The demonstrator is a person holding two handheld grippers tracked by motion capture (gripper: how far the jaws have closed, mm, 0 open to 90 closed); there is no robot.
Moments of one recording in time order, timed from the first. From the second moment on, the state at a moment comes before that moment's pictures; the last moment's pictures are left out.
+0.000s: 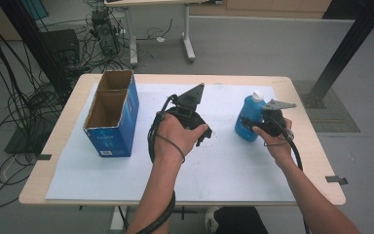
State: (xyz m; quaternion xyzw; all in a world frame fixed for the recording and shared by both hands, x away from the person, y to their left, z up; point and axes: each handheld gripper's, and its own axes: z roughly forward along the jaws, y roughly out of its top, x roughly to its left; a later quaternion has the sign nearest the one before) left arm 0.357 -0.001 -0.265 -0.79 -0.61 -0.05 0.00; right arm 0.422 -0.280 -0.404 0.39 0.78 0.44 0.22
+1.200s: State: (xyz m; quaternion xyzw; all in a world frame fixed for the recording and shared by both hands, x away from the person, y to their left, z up) left arm 0.359 -0.003 -0.261 -0.79 -0.61 -0.06 0.00; right arm 0.422 -0.280 -0.404 0.39 0.78 0.44 0.22
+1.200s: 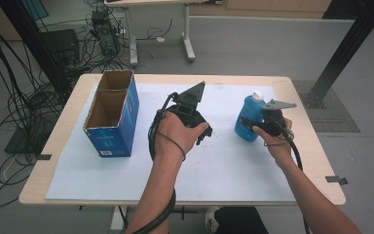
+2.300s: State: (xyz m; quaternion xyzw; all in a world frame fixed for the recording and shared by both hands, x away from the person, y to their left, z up) left arm 0.362 -0.001 -0.257 -0.79 -0.60 -0.06 0.00; right arm 0.423 -0.280 -0.403 0.39 0.78 0.44 0.21
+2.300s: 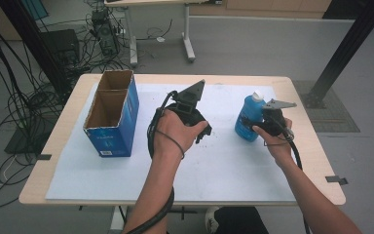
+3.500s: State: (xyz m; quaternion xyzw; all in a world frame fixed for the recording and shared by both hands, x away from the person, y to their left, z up) left arm 0.367 0.002 -0.229 -0.82 -0.57 -0.06 0.00; right arm 0.428 -0.271 -0.351 0.38 0.79 0.44 0.19
